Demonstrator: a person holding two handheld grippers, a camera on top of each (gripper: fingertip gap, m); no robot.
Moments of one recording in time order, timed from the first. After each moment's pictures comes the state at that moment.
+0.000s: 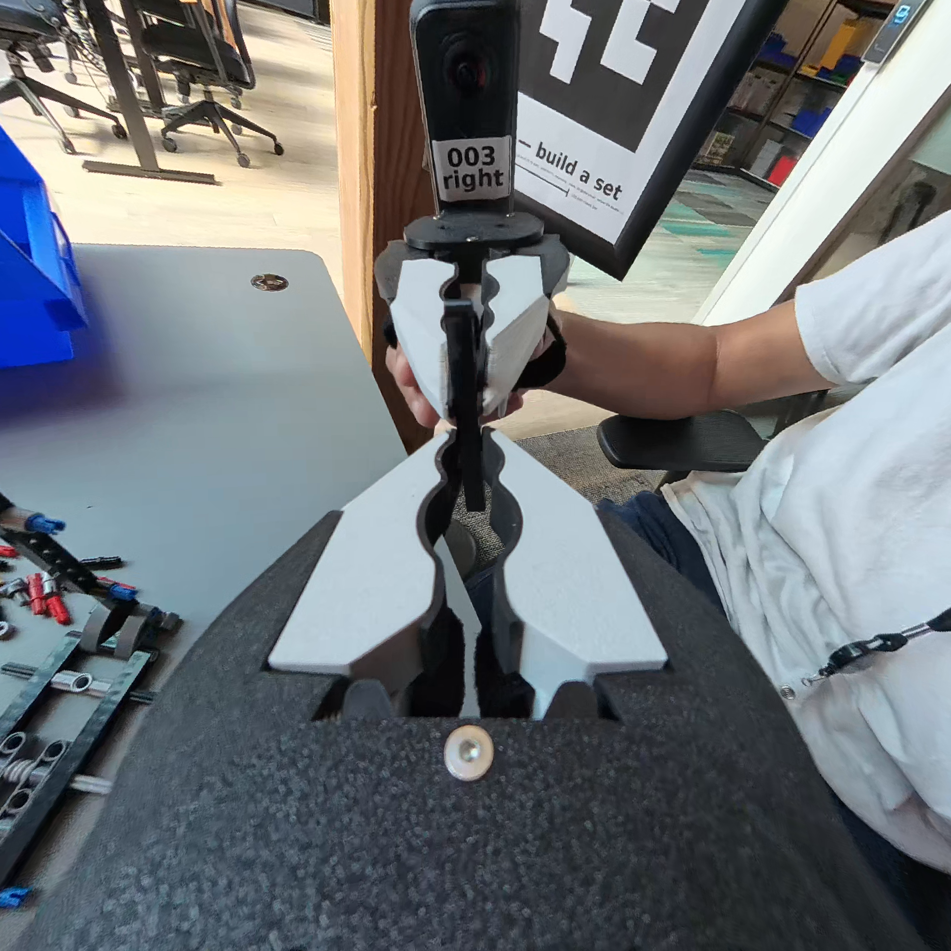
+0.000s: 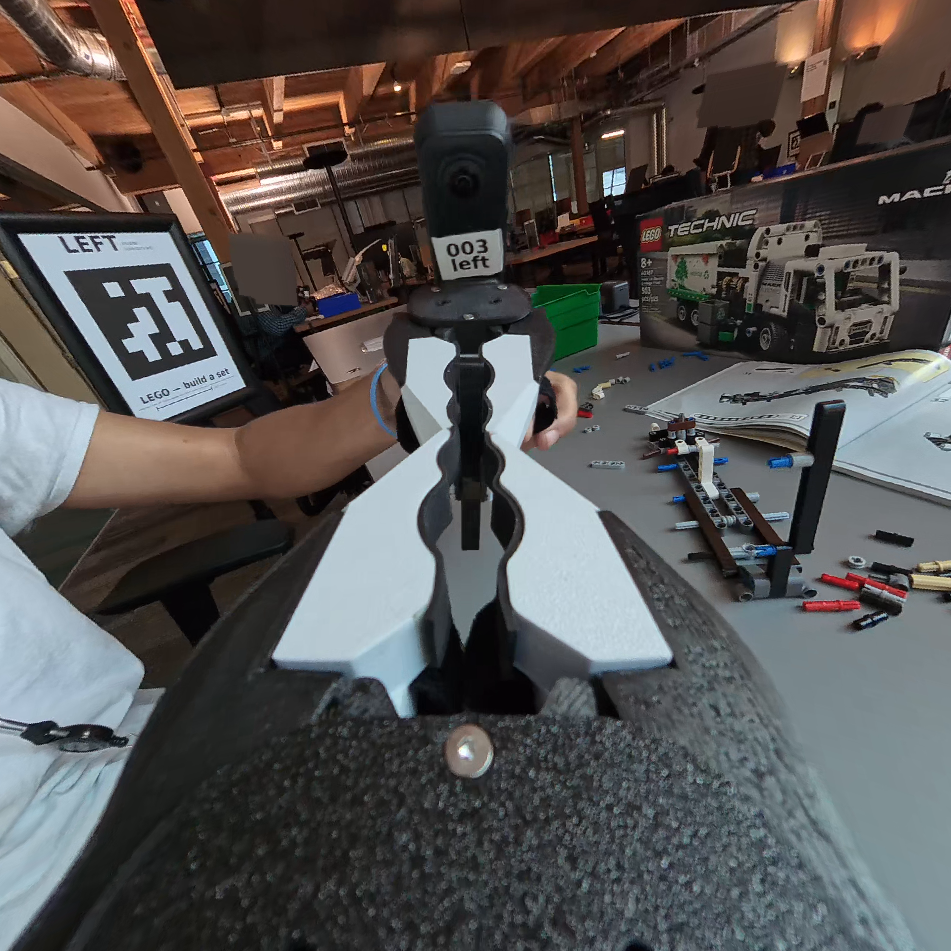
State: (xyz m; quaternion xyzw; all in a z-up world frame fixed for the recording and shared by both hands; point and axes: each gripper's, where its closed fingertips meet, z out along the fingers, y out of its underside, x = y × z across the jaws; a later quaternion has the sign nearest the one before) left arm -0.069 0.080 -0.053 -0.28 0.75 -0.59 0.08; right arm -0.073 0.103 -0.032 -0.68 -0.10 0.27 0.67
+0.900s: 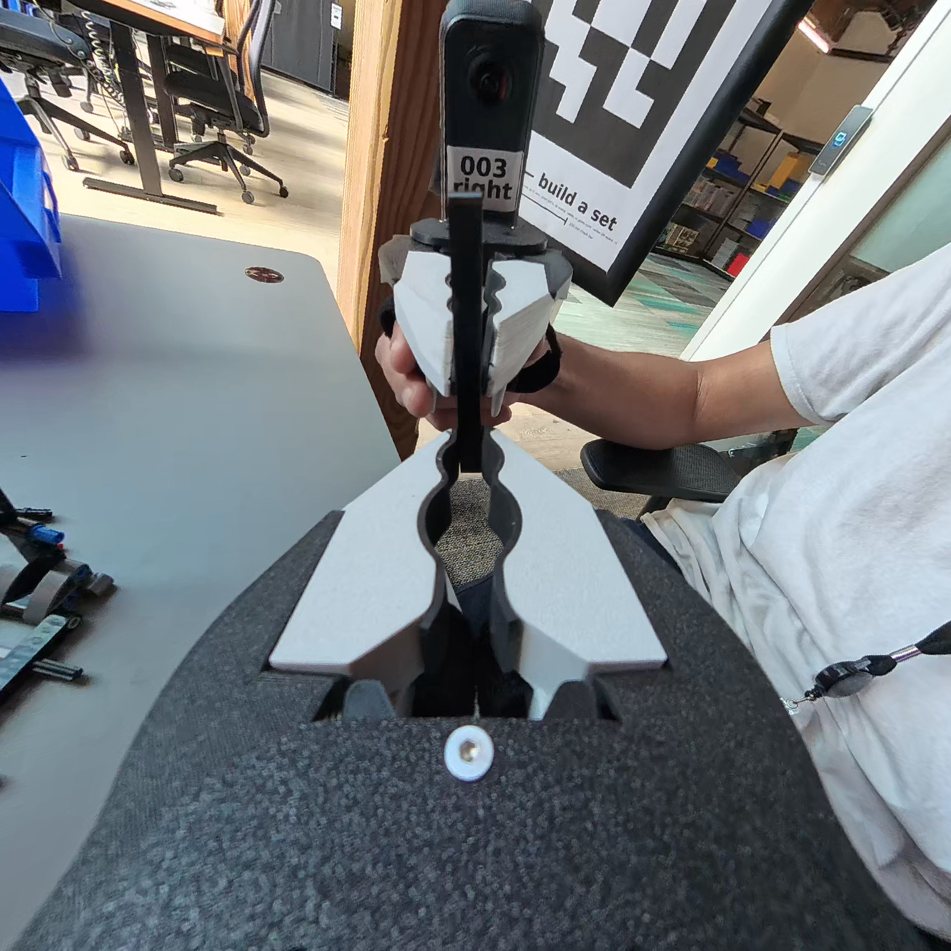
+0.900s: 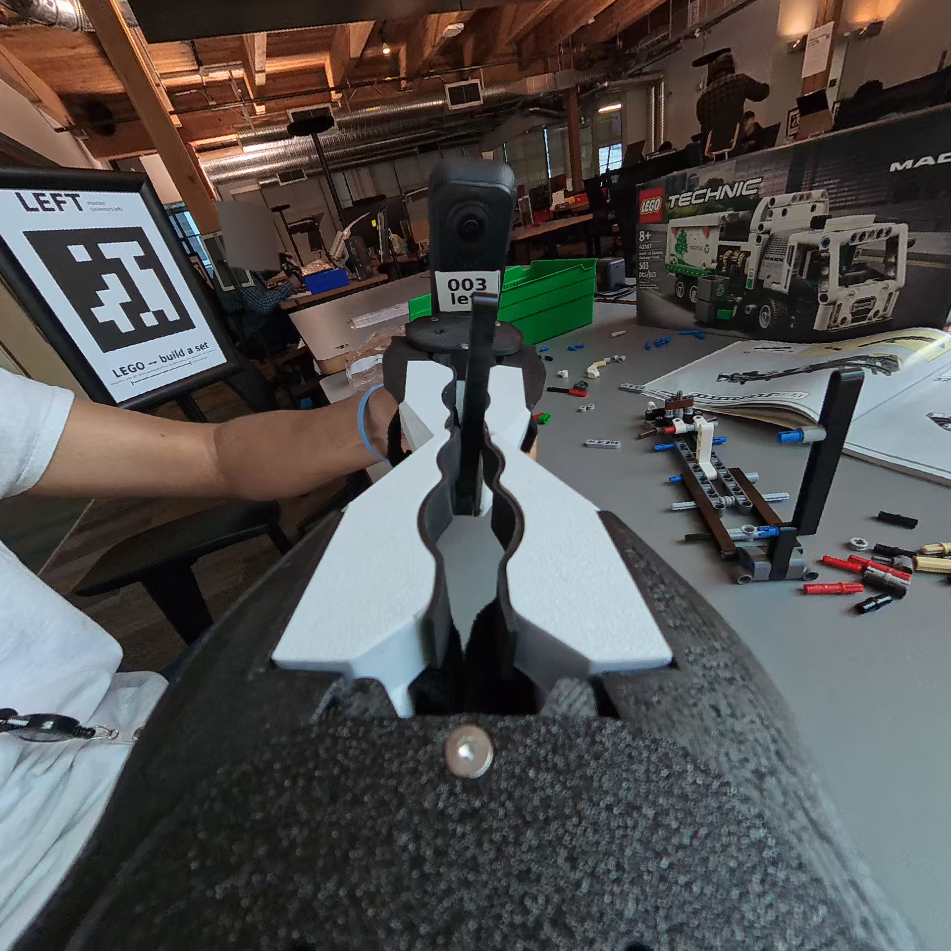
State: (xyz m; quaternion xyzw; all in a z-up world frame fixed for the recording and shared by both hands) left arm -0.075 0.082 -0.076 -0.30 0.70 -0.64 0.06; right arm -0.076 0.109 -0.049 -0.69 -0.11 0.26 0.66
